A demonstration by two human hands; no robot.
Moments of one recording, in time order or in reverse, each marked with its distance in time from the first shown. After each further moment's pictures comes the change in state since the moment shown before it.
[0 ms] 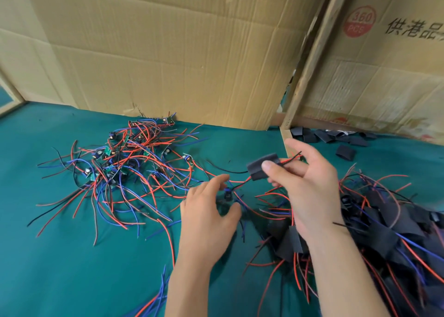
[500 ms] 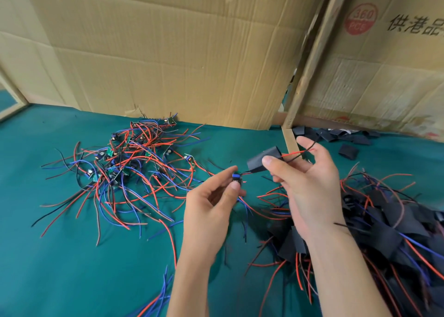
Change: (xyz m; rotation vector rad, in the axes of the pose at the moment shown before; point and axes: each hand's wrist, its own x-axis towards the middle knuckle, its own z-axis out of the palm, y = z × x) left_hand 0.007 0.002 0.008 -0.804 0.013 -0.089; right_hand -0.001 -0.009 0.009 0.324 0.035 0.068
